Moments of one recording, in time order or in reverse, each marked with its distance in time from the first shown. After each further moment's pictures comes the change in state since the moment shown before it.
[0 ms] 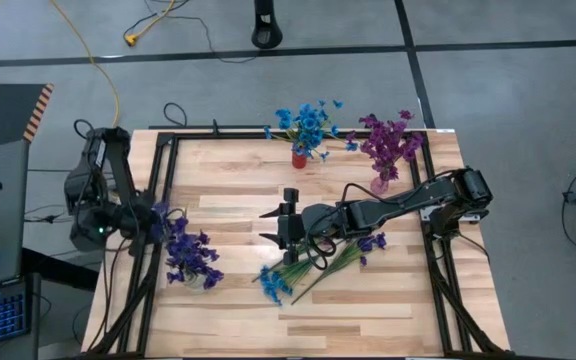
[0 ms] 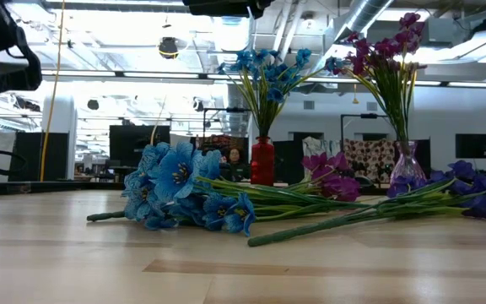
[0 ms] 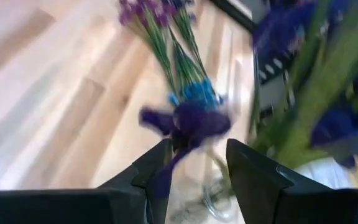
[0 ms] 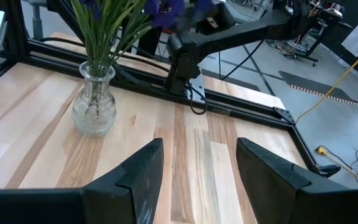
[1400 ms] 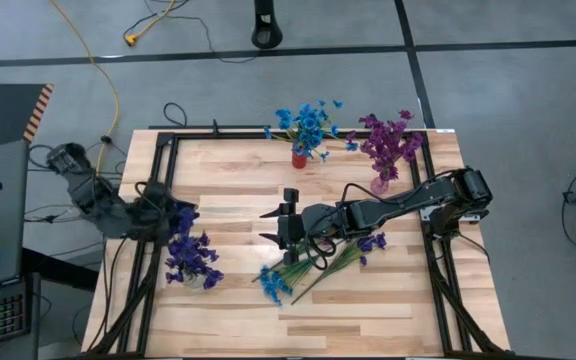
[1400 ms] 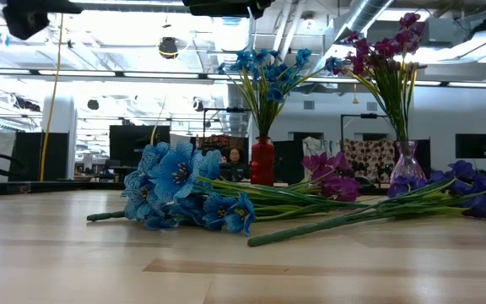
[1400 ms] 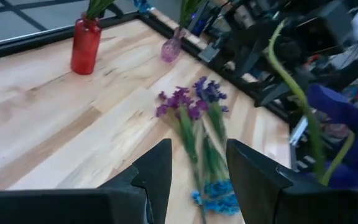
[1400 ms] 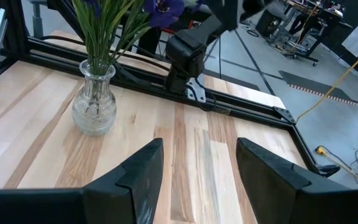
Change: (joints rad) left arm 0.612 0.098 0.000 0.485 0.053 0.562; right arm 0.000 0.000 0.000 -0.005 0.000 -0.009
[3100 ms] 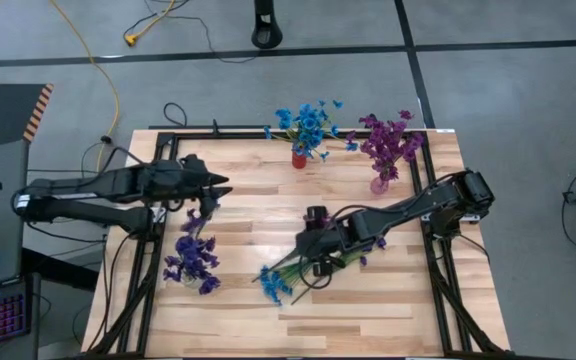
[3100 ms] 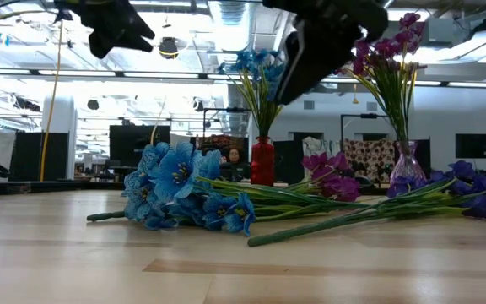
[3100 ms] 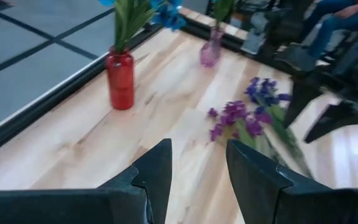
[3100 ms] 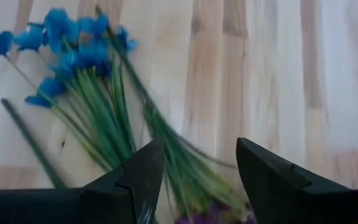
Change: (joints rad) left arm 0.789 0.224 0.000 0.338 0.599 0.640; right arm 0.071 0.000 -0.008 -0.684 -0.005 0.285
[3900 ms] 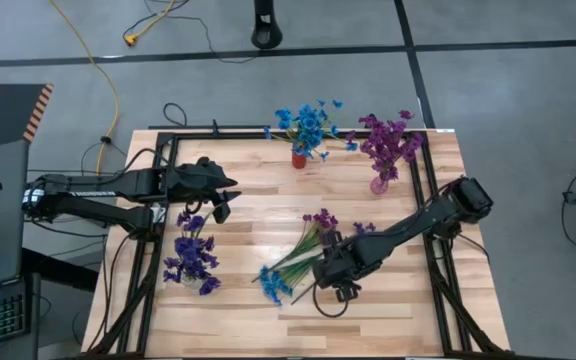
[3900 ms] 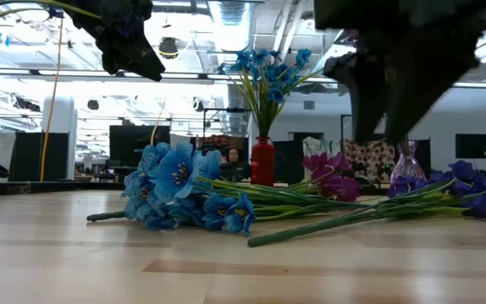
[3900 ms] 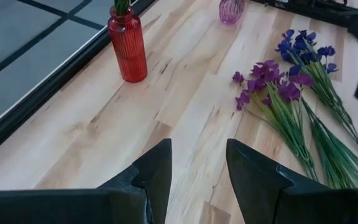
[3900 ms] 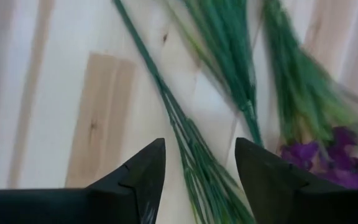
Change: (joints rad) left arm 0.008 0.162 0.000 -0.002 -0.020 0.070; right arm 0.150 0.055 -0.040 -0.193 -0.161 0.119
